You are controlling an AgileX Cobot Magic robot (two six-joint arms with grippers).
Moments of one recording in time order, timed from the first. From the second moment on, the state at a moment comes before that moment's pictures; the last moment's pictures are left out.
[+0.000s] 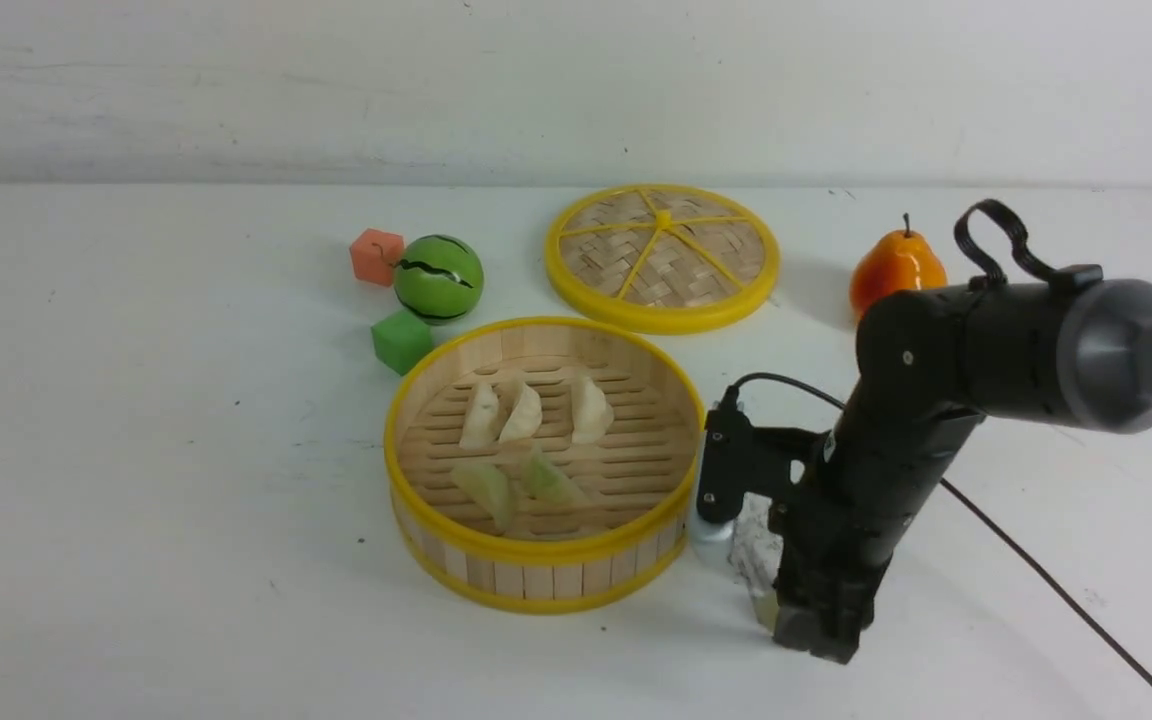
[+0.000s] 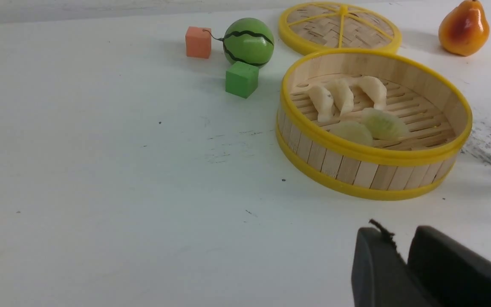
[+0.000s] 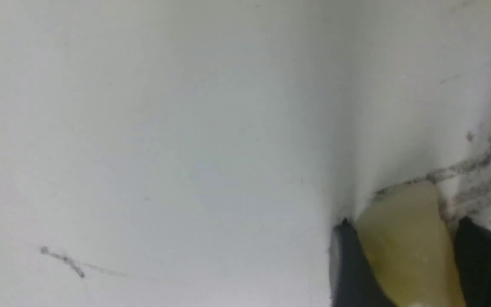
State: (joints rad) right arm 0.42 1.94 -1.26 0.23 0.81 -0.99; left arm -0.36 0.14 -0.35 0.08 0.57 -0.16
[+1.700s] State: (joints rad) right arm 0.42 2.19 -1.83 0.57 0.91 -0.44; left arm -0.36 0.14 -0.35 0.09 0.56 -0.16
